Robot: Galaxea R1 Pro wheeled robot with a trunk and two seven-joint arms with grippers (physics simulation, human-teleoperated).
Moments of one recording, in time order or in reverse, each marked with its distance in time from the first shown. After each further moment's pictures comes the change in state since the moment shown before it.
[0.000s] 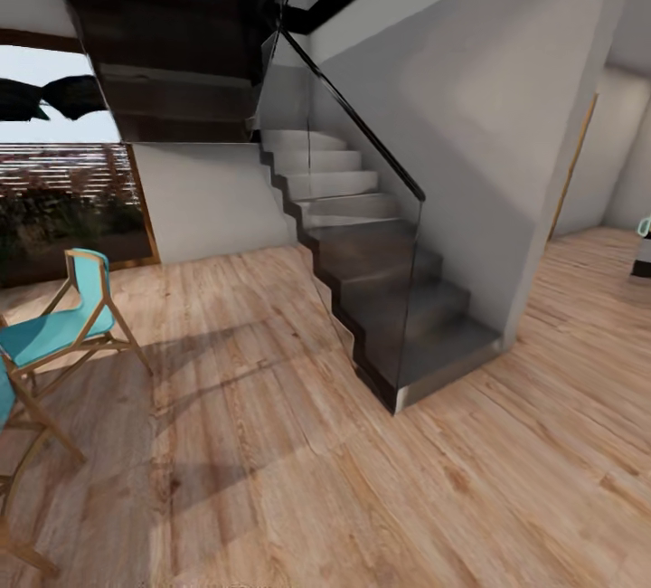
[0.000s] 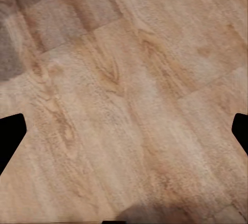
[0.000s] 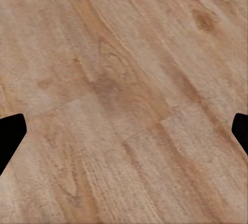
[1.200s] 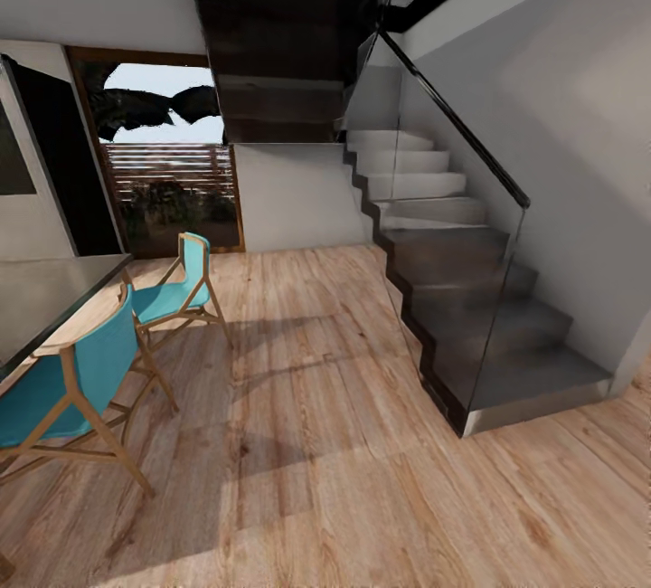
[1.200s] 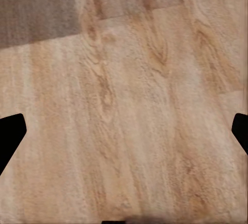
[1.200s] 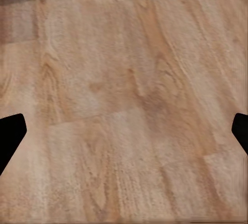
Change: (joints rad) left arm 0.000 0.000 0.000 0.000 0.000 0.001 -0.001; right arm 0.000 0.000 0.002 0.001 0.000 0.000 0.003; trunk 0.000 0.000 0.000
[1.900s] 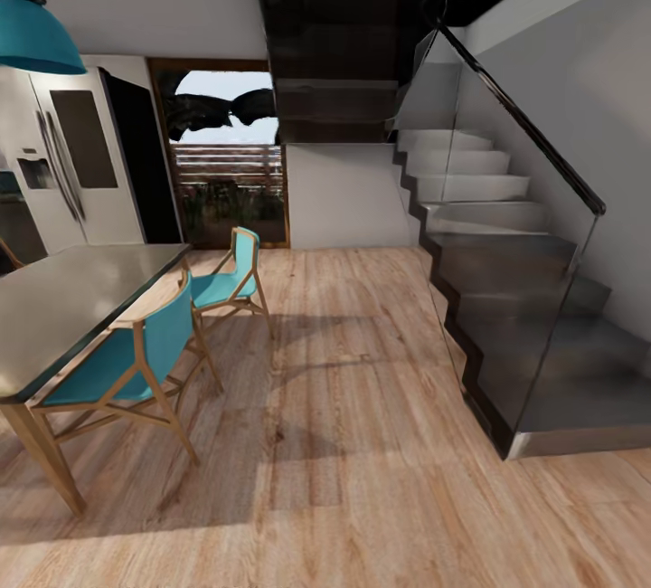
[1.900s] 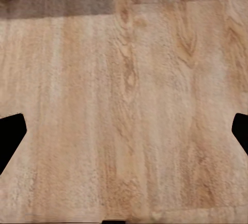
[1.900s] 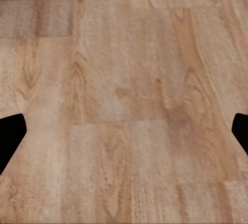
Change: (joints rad) left arm 0.000 0.000 0.000 0.001 0.000 0.000 0.001; right arm 0.000 0.000 0.000 0.000 0.001 -0.002 -0.001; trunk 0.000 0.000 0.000
